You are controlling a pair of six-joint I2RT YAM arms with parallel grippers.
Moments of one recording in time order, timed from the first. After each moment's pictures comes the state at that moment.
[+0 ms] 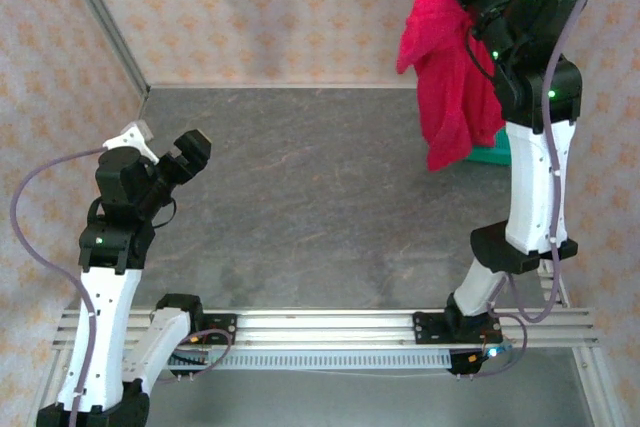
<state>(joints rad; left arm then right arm) 0.01 0.75 1.06 -0.66 0.09 -0.68 0.30 1.73 2.67 -0.77 0.05 0.80</state>
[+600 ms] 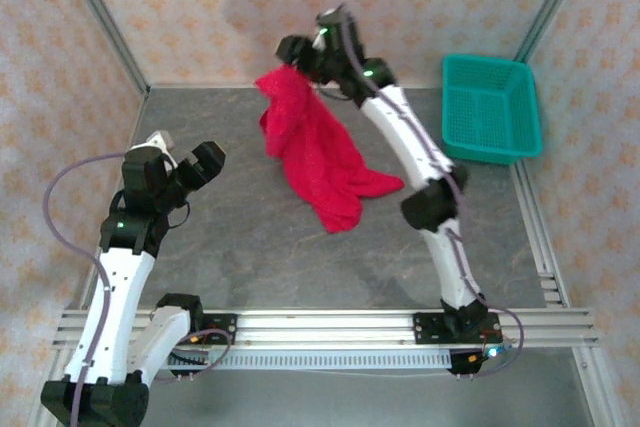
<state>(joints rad) 0.01 0.82 0.91 -0.59 0.16 -0.71 0.59 2.37 2.71 -0.76 -0.23 0.85</state>
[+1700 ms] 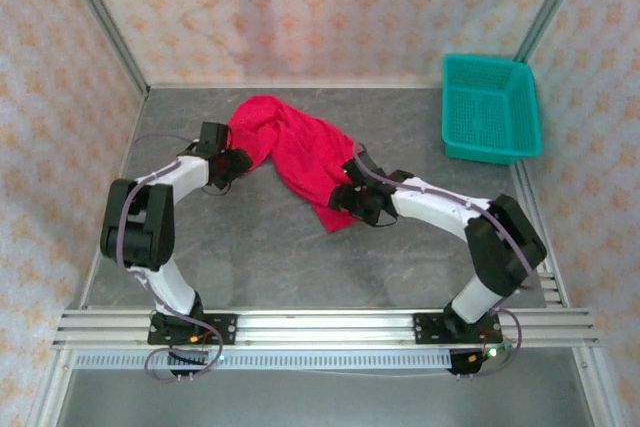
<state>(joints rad) -0.05 1.77 1.05 -0.30 0.05 -0.77 0.69 1.63 1.02 -0.50 -0.11 0.97</state>
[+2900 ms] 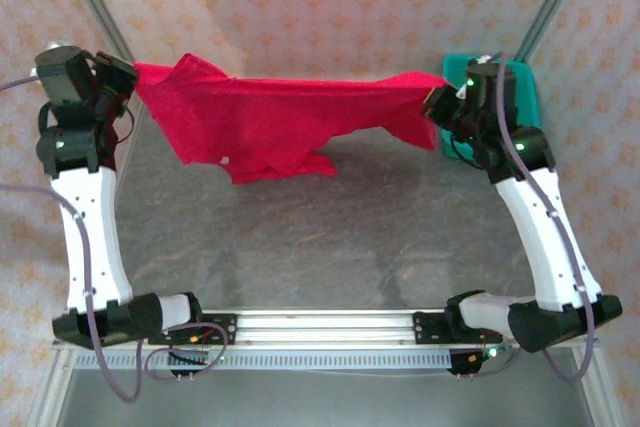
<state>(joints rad) 0.29 1.25 1.74 -0.75 0.07 -0.89 0.27 1.24 1.64 -0.87 0.04 0.66</state>
